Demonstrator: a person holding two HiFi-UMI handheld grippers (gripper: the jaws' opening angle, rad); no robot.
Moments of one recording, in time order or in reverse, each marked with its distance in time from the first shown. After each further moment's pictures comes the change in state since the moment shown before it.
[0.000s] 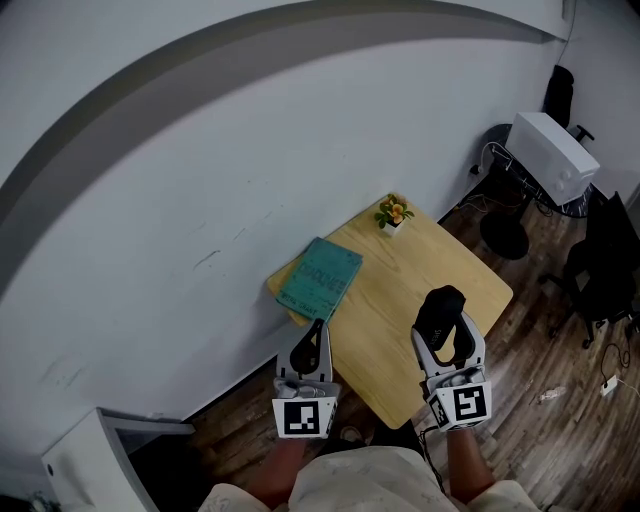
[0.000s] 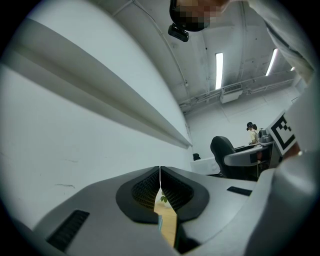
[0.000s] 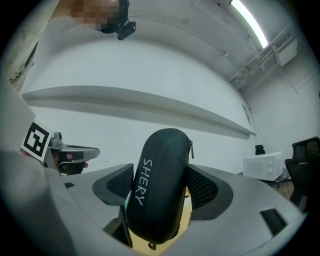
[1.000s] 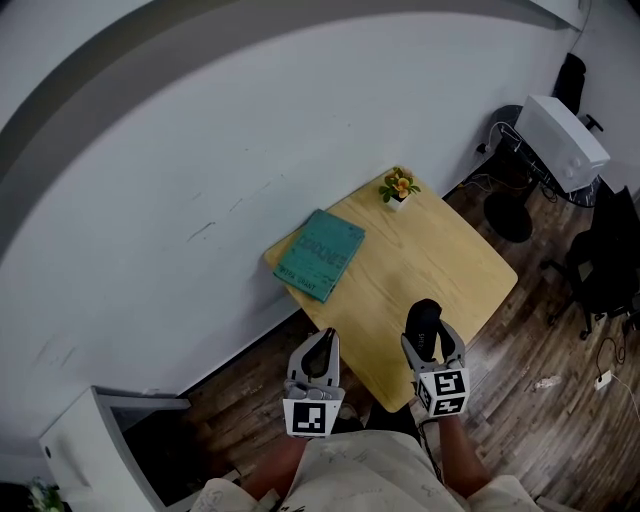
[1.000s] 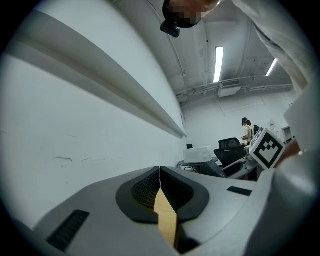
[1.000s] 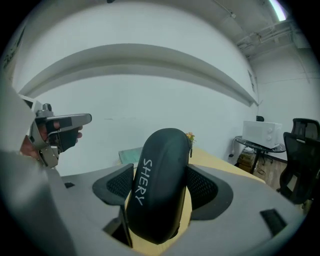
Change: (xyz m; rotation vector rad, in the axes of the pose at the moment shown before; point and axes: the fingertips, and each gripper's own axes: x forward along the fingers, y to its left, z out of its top) left arm -0.030 -0.033 -0.078 -0.042 0.132 -0.057; right arm -0.016 0.012 -0.161 0.051 0.462 0.025
